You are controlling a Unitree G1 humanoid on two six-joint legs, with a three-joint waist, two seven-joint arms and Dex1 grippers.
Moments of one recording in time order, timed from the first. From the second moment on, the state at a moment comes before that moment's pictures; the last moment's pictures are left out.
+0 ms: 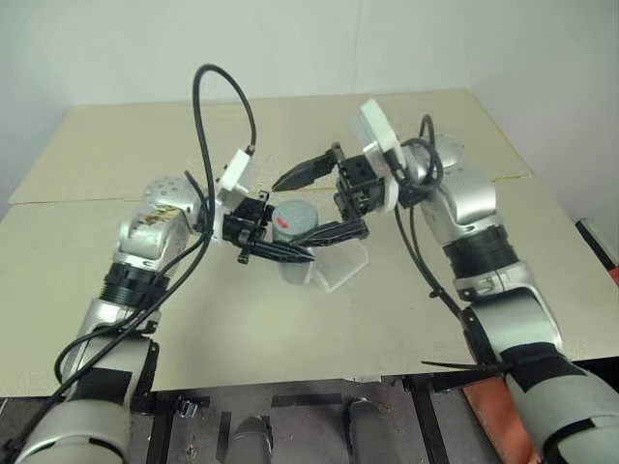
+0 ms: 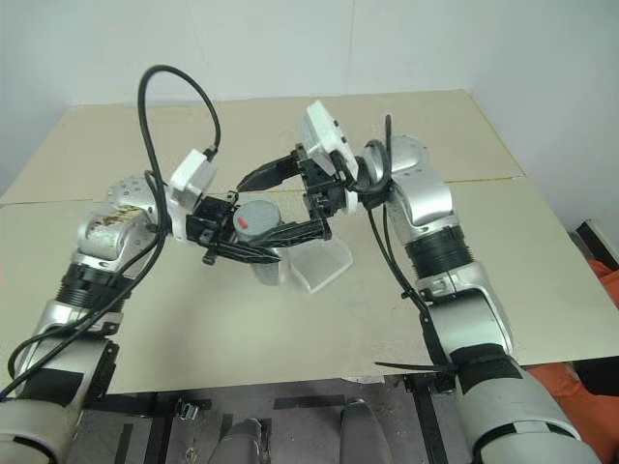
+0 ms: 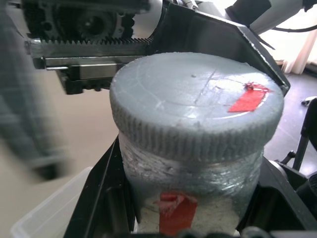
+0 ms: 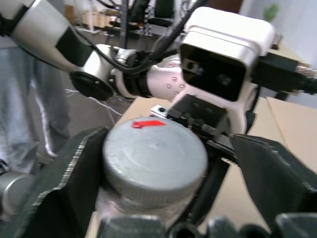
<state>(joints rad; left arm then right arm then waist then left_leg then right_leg) -0.89 0.57 -0.16 0.27 -0.55 0.31 -1.60 -1.09 -0.39 0.19 0.33 0.45 0.24 1.49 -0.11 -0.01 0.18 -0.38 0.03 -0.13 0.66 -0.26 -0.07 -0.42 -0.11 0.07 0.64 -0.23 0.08</state>
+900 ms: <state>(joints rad) -0.91 0.51 -0.09 0.40 -0.45 0.22 -1.47 -0.91 -0.37 0.17 -0.24 0.45 0.80 0.72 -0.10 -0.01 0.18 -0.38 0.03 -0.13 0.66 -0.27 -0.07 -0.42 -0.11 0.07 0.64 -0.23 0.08</state>
